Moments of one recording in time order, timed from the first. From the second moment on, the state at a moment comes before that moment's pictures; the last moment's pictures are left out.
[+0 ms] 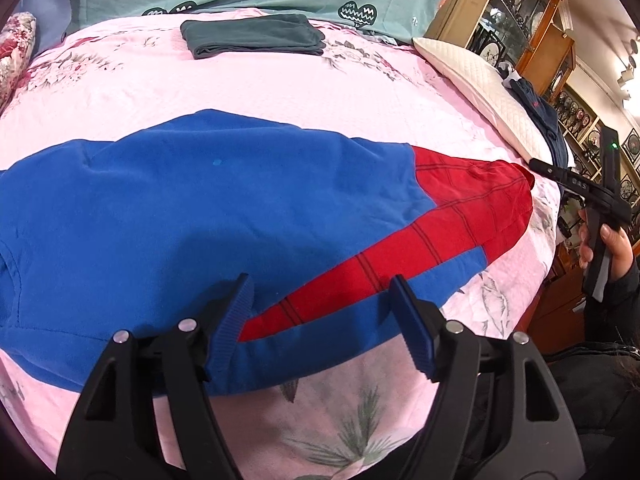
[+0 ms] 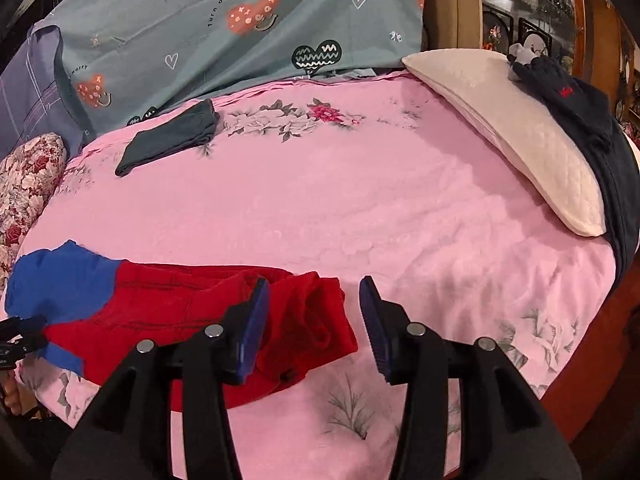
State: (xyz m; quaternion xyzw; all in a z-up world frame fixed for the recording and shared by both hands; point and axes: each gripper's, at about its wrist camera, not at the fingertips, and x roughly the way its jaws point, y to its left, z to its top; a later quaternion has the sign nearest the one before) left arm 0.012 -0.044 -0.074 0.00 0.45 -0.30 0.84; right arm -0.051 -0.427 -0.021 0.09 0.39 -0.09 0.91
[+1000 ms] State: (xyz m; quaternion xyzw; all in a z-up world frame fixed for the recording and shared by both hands) left arm 0.003 0.024 -0.031 -0.01 0.38 -0.21 0.90; right arm -0.038 -0.357 0.010 0.02 0.38 0.01 0.93
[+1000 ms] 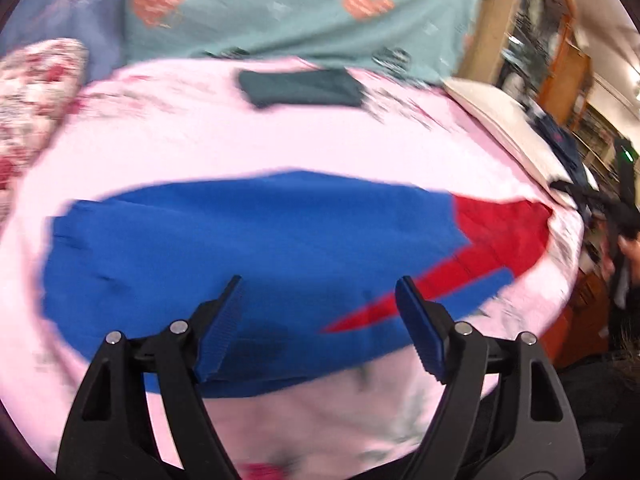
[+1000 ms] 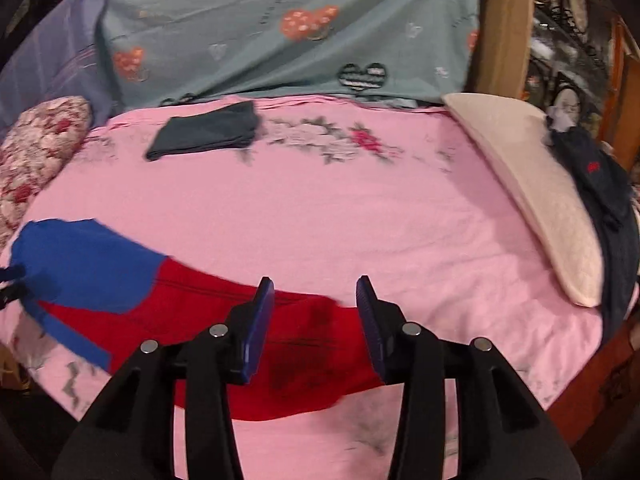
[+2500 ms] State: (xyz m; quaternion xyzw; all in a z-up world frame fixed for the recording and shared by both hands) left arm 0.037 0.169 -0.072 -0.23 0.42 -0.08 0.87; right arm -0.009 -0.203 -0.051 0.02 0.40 0.20 0.90
